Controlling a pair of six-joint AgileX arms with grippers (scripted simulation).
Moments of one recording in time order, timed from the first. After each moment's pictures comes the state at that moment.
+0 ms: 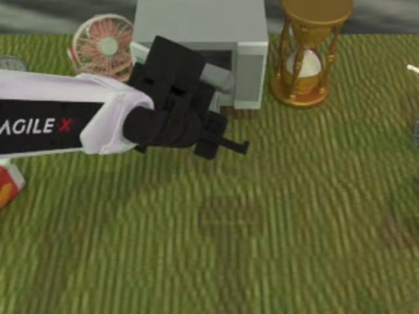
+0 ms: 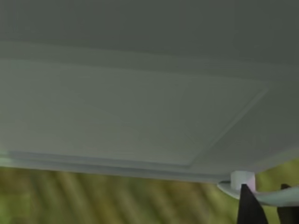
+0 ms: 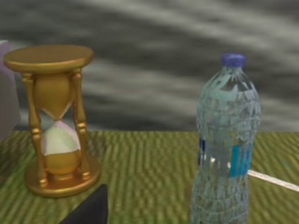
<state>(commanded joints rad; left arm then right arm) -0.59 1.87 1.13 -0.11 -0.01 -0.06 0.00 0.00 0.00 0.00 0.00 0.00</state>
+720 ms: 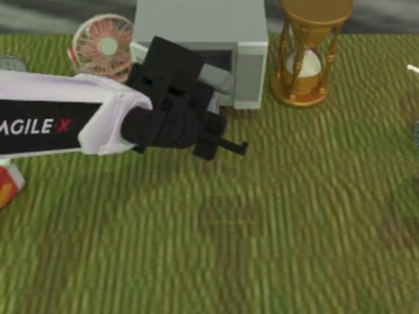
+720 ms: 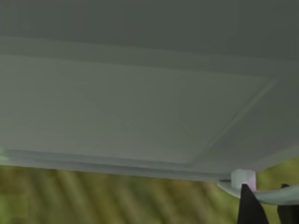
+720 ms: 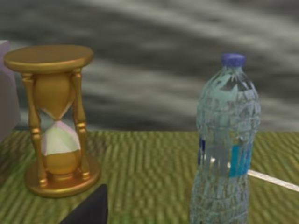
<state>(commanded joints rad) -0.59 1.87 1.13 -0.11 -0.01 -0.05 0.00 0.00 0.00 0.00 0.00 0.00</state>
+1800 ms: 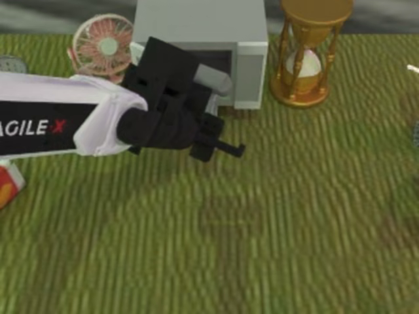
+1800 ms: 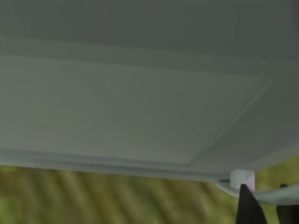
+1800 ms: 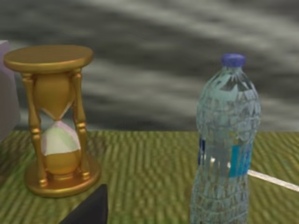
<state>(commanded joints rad) -0.58 1.86 1.11 -0.11 0.02 -0.03 0.00 0.00 0.00 0.00 0.00 0.00</state>
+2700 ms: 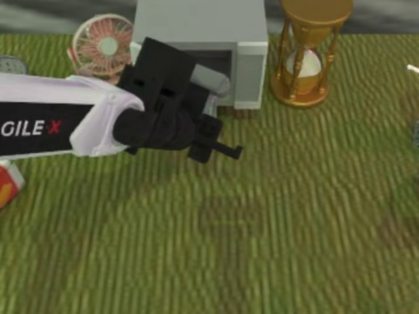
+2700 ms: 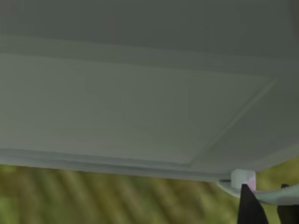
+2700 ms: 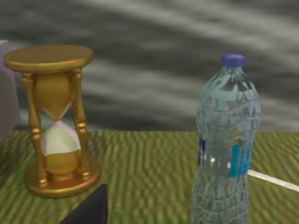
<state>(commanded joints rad) -0.57 1.85 1.10 -0.11 0.03 -0.01 0.00 0.00 0.00 0.00 0.00 0.00</state>
